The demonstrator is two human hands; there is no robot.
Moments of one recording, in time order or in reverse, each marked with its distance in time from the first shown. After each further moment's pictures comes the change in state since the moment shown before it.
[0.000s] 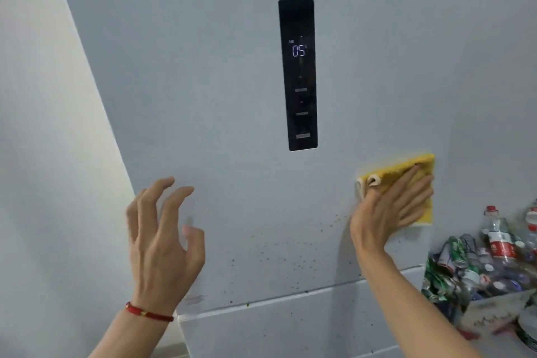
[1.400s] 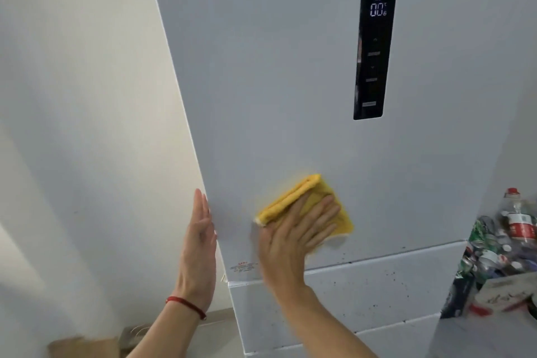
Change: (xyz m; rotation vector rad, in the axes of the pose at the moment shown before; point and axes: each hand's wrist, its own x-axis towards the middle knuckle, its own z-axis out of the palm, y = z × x) left_hand -0.052 -0.070 -0.015 -1.174 -0.366 -0.920; right_hand -0.253 -0.079 0.064 -0.083 -0.296 -0.291
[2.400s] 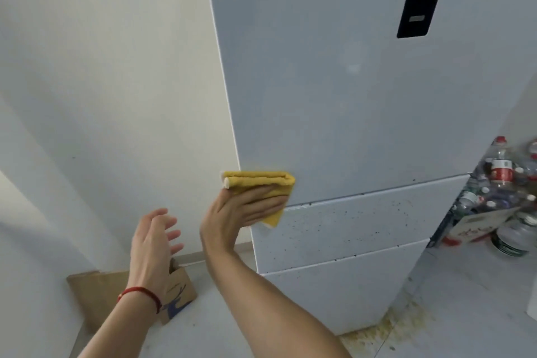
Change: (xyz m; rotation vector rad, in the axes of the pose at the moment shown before) left_hand -0.055 -0.027 -0.145 0.421 0.437 -0.358; right_hand -0.120 -0.086 0.105 0.305 -0.179 0.658
